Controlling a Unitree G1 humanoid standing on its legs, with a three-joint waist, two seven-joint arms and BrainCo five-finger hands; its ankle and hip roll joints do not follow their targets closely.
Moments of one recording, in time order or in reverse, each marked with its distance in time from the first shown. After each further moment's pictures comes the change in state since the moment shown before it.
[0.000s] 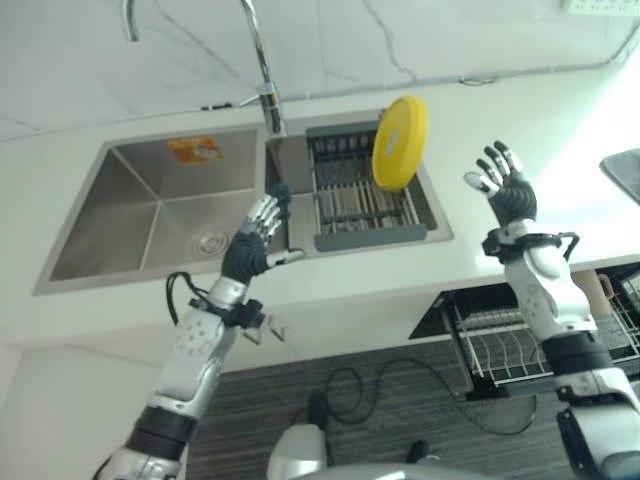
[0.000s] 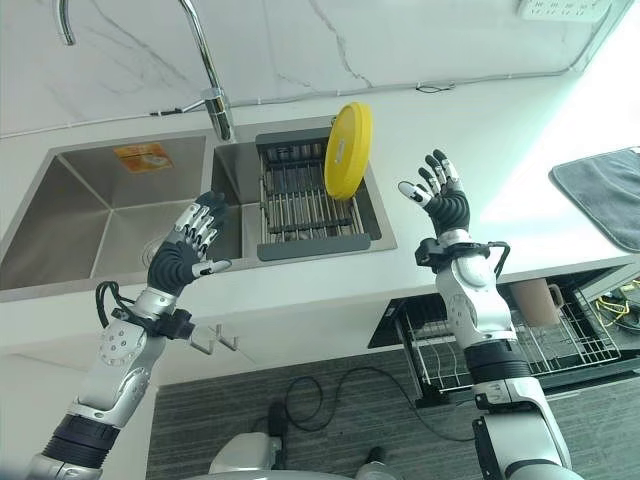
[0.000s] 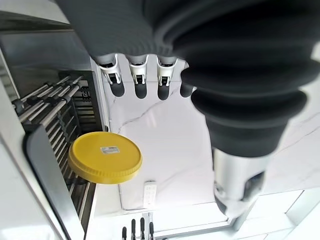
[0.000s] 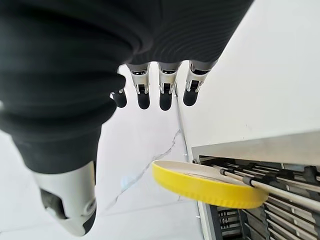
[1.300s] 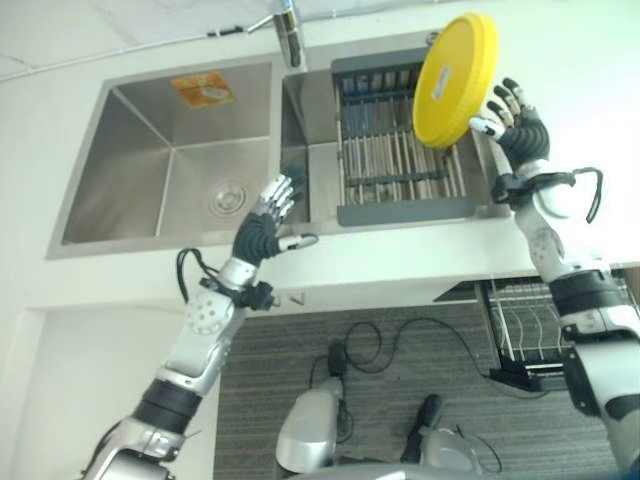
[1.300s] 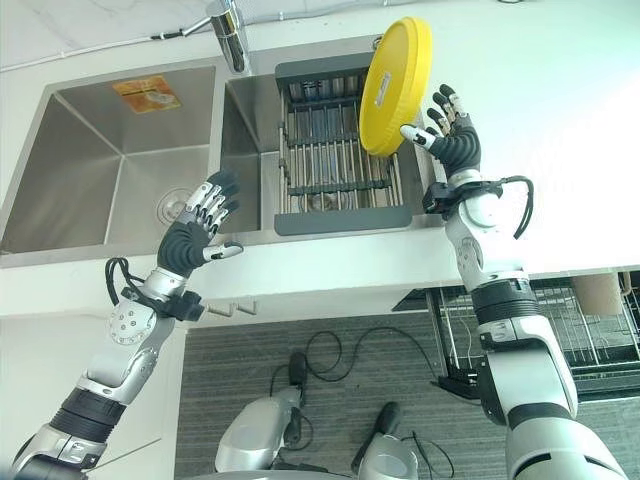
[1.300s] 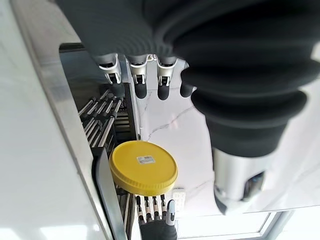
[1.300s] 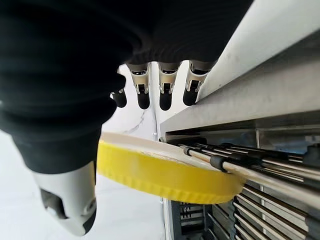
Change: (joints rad) left arm -0.128 0.035 -0.079 0.041 -0.007 -0.041 0.031; right arm -0.294 -0.052 0.048 0.192 -0.094 0.012 0.032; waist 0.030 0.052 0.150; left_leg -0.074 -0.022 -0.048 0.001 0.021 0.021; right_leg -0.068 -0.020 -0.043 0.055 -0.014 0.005
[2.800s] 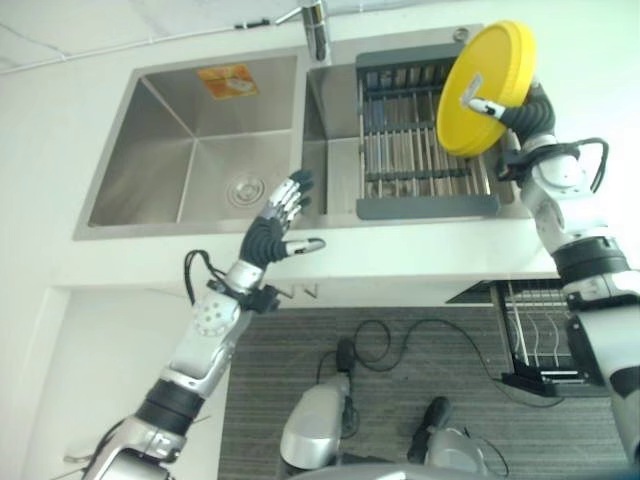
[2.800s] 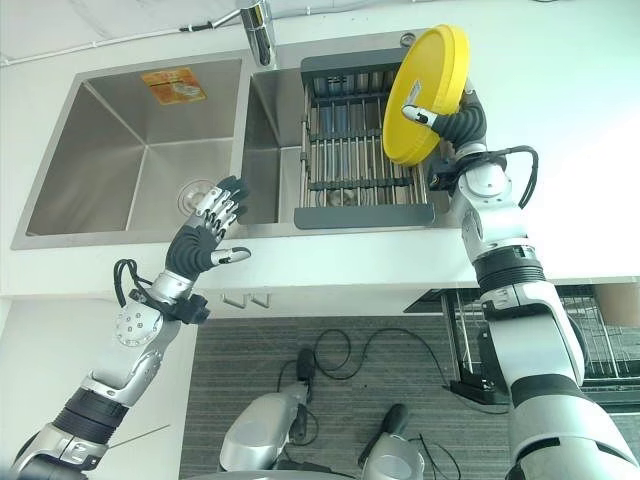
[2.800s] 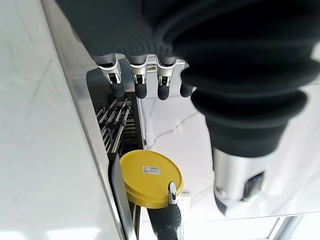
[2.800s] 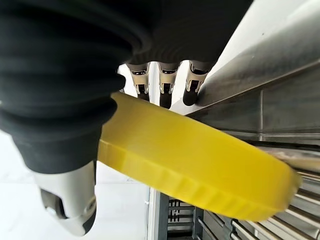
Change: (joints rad) left arm -0.003 0.005 -0.043 0.001 0.000 0.000 0.013; right arm -0.179 -0.026 0.076 0.165 -0.068 0.048 -0.053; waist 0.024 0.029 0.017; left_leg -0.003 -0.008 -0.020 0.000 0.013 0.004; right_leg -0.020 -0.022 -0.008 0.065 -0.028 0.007
